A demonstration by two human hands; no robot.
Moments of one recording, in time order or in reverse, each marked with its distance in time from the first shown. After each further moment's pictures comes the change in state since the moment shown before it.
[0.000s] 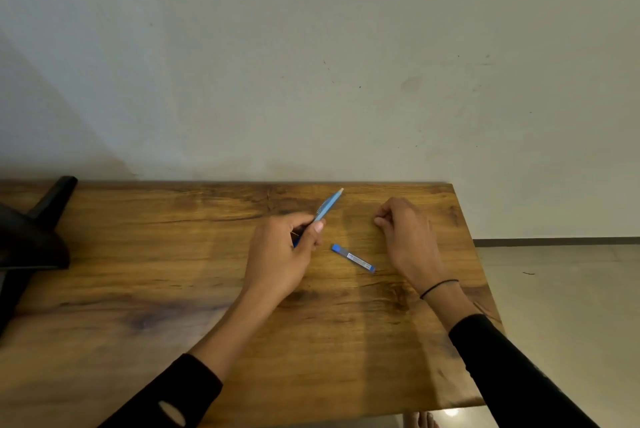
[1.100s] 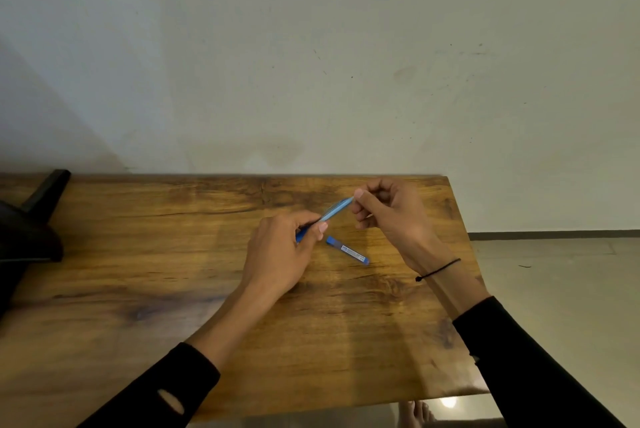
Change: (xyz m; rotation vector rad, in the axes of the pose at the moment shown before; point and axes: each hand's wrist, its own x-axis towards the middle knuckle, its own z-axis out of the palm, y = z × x) left_hand 0.000 0.002 0.008 0.191 -0.068 0.057; right_hand 0.001 -0.031 -0.030 0.863 -0.180 0.132
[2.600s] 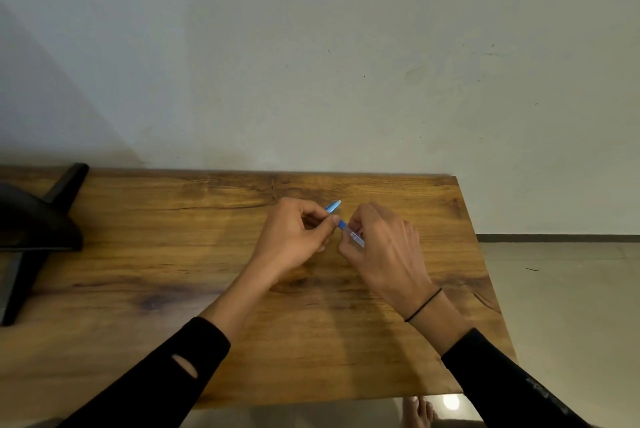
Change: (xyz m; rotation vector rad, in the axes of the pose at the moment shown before) left_hand 0.013 0.001 -0.003 -0.301 -0.067 -0.117; right_hand -0.046 0.004 0.039 -1.045 0.112 -0.386
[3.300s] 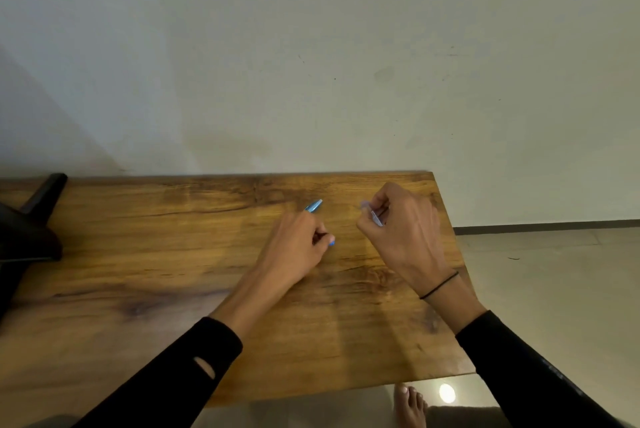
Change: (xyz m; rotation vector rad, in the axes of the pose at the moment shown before) left_hand -0.004 0.010 0.027 0.566 -0.104 0.151; right_hand 0.004 0.043 -0.026 0.139 0.183 0.151
